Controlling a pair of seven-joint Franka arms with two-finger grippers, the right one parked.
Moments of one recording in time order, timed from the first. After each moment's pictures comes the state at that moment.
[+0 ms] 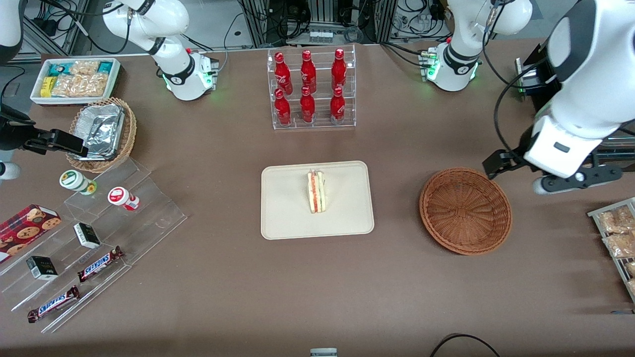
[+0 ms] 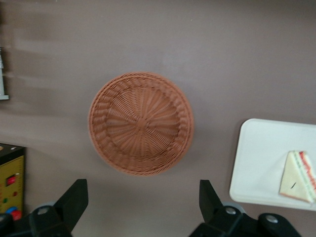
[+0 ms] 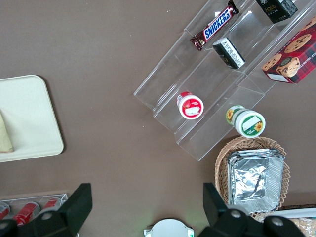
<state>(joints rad) -0.73 0.18 0.61 -1.43 -0.06 1.56 -0.27</state>
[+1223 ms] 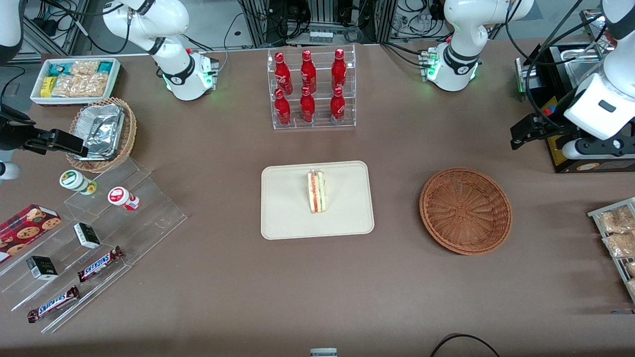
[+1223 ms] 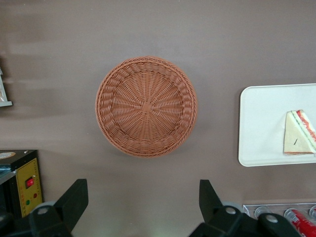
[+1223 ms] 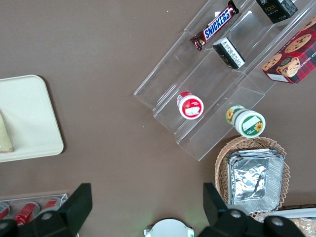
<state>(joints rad) 0.04 0.02 -0.16 -1.52 -0.02 1.52 -0.12</state>
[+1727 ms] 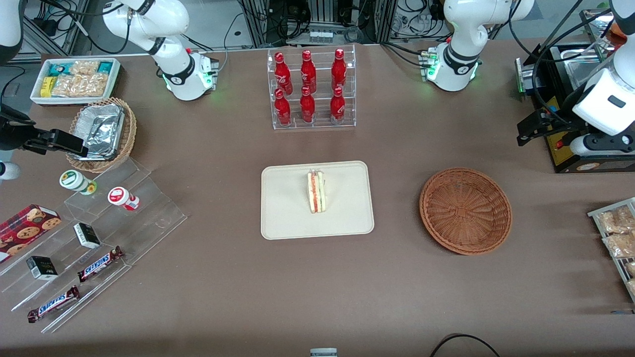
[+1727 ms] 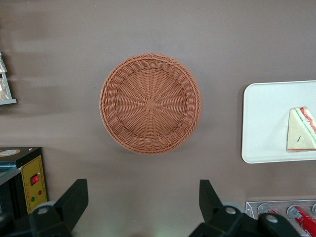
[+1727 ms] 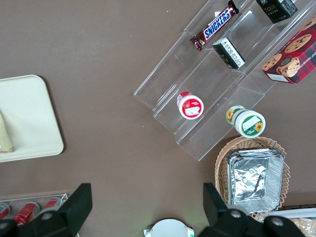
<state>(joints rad) 0.00 0.01 -0.10 -1.53 -0.02 1.51 -0.11</state>
